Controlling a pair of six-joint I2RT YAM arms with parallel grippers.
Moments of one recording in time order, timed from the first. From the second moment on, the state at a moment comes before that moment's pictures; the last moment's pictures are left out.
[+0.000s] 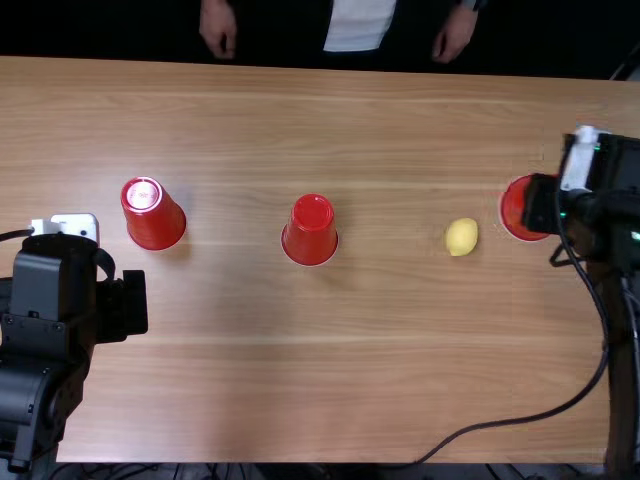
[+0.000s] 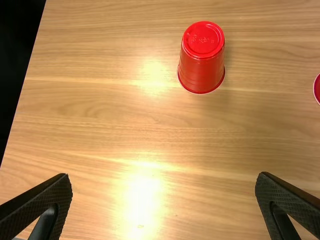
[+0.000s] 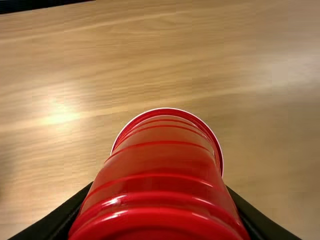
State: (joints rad) left arm -0.15 1.11 1.42 -1.21 -0.31 -0.16; right arm -0.15 1.57 1.49 -0.78 0.00 0.00
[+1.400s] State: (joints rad) left arm -0.16 1.07 1.42 -1.22 -0.31 -0.16; right arm -0.34 1.56 1.11 -0.76 0.00 0.01
